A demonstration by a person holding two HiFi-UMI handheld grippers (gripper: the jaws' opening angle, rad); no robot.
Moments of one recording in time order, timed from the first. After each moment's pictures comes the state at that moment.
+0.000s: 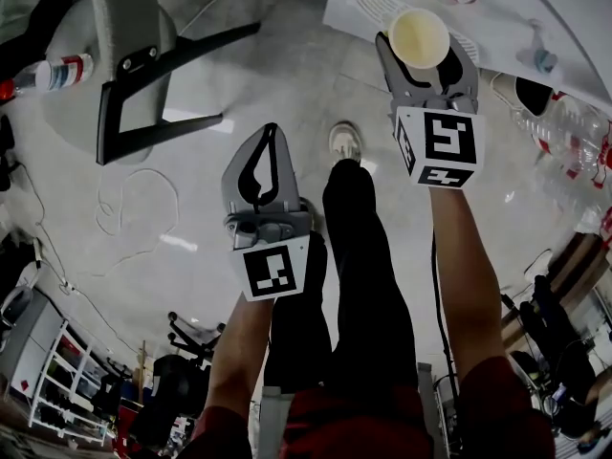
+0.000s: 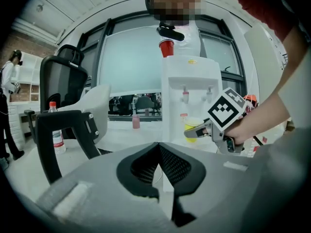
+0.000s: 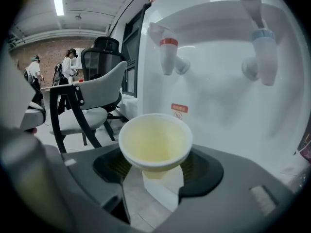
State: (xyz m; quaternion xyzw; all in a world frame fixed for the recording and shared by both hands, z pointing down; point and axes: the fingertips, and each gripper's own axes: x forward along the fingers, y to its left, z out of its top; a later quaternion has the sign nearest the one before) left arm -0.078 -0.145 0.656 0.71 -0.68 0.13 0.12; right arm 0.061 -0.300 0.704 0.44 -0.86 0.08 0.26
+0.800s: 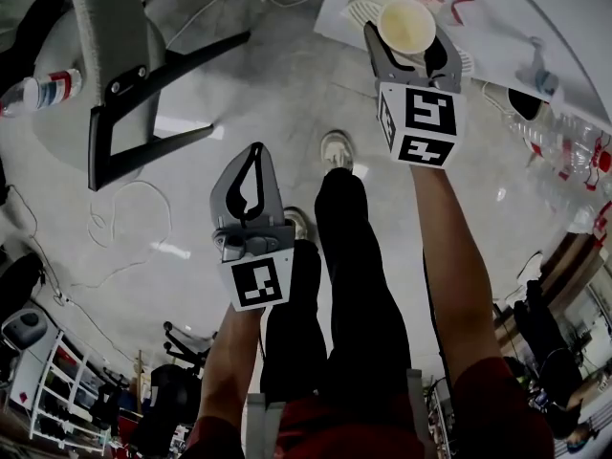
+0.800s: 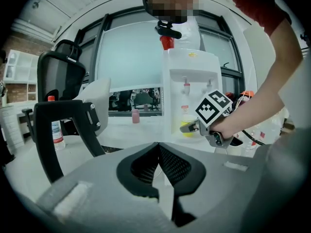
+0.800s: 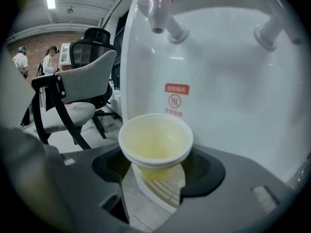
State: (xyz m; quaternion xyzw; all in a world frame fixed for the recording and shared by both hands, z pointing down) left arm -0.090 -0.140 0.681 0.72 -0.66 0.16 0.14; right arm 0.059 -0.338 0.740 0.48 -0.83 0.10 0.28
